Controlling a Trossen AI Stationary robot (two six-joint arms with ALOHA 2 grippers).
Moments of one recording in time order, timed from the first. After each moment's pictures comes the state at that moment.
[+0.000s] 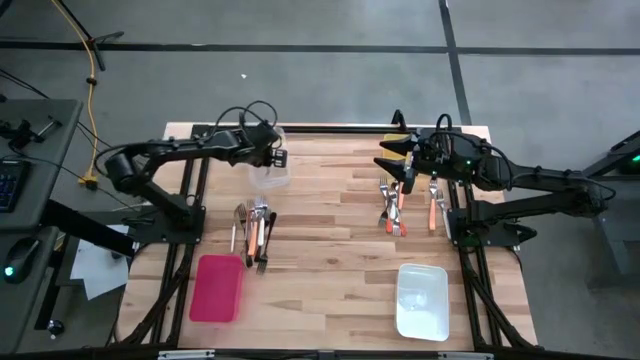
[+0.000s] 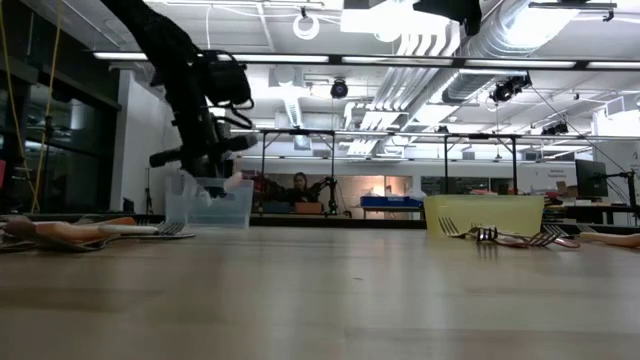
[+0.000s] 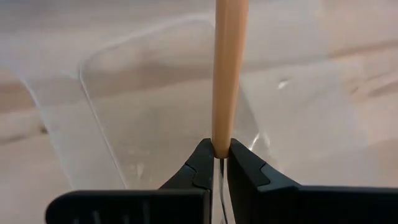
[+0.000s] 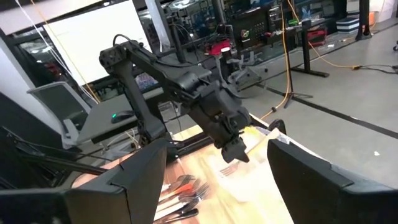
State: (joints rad) left arm 0.60 1.53 0.88 -0.49 -0.18 -0.76; right arm -0.16 0.87 0.86 -0.03 0.13 0.30
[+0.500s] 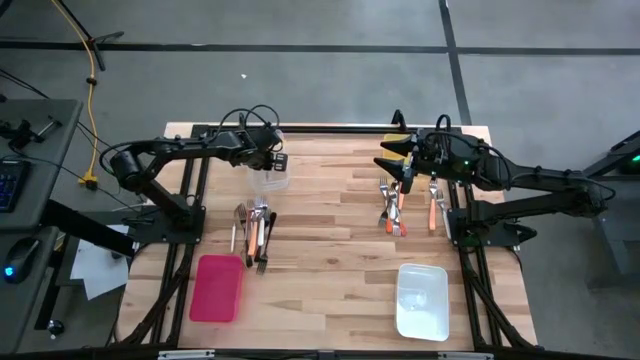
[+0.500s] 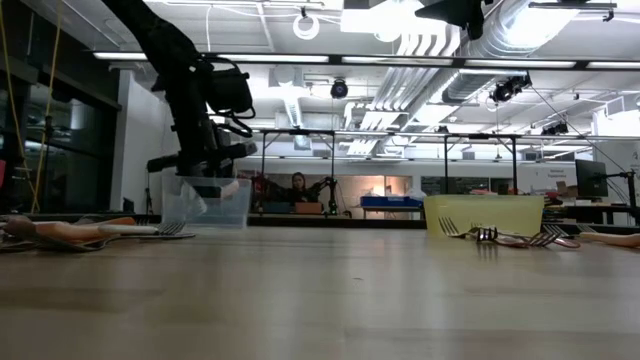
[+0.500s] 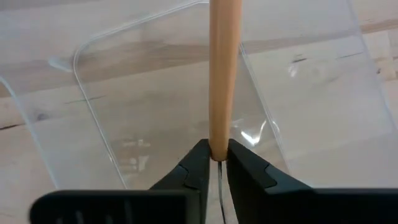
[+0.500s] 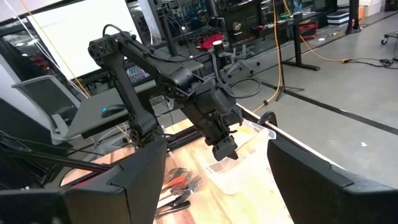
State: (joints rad) left arm 0.60 1.56 0.88 -0.50 -0.16 -0.75; right arm -0.16 0.87 0.86 -0.07 0.16 0.30
